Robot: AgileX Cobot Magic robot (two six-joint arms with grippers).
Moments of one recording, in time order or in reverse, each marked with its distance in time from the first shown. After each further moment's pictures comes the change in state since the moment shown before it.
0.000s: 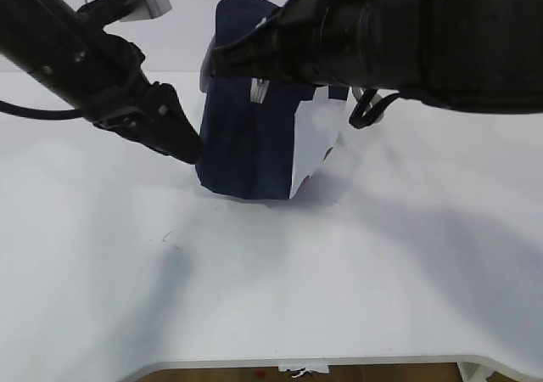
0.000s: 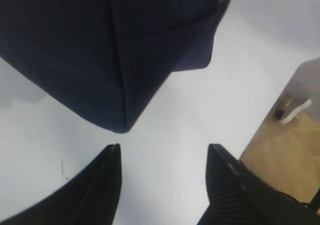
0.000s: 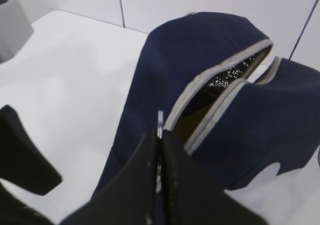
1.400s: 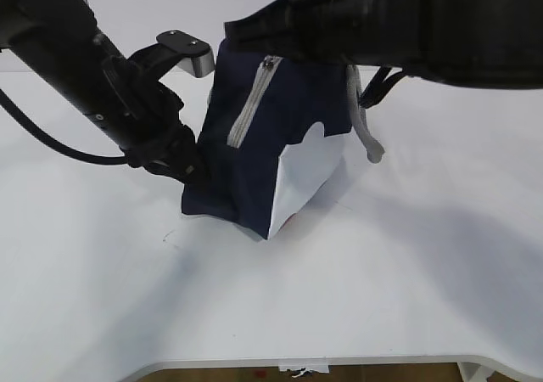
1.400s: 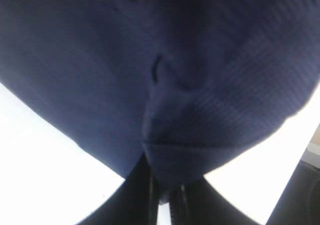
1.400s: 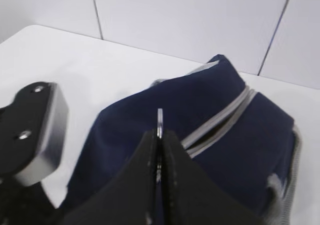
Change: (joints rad) left arm -0.076 0.126 0.000 0.118 -0.135 0.107; right arm -0.023 0.002 -0.036 0.002 -0.079 0.011
